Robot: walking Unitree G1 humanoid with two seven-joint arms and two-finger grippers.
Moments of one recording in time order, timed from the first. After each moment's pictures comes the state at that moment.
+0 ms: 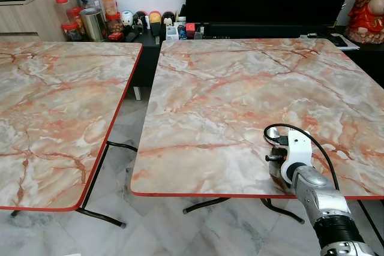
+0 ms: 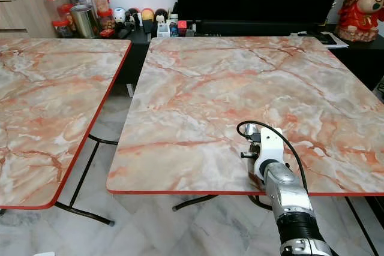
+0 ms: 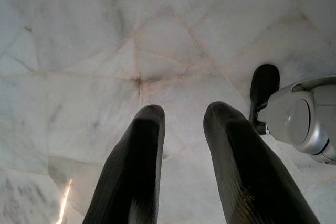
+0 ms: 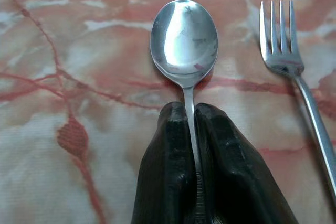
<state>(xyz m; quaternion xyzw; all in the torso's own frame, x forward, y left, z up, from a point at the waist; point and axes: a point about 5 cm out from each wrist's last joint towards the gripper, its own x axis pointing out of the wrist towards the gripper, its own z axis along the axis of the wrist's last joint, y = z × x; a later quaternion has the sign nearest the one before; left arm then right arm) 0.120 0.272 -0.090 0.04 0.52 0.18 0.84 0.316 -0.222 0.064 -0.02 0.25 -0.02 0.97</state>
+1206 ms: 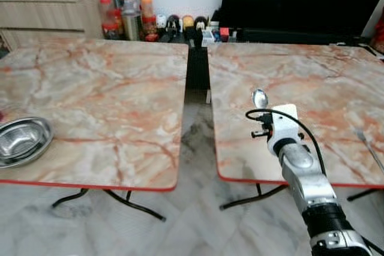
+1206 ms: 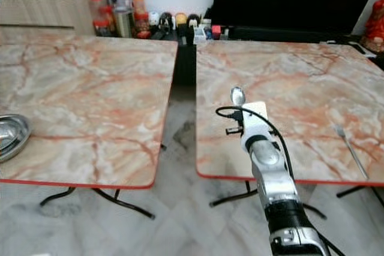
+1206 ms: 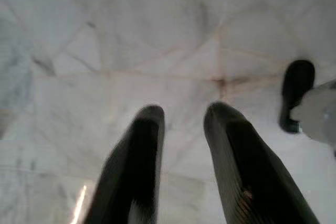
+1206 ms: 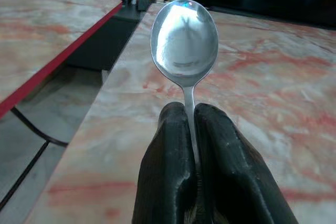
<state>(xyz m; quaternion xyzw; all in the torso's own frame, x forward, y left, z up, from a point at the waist) 0.120 0.272 -0.090 0.04 0.53 0.18 0.83 0.343 -0.198 0.118 -0.10 0.09 0.01 0.99</state>
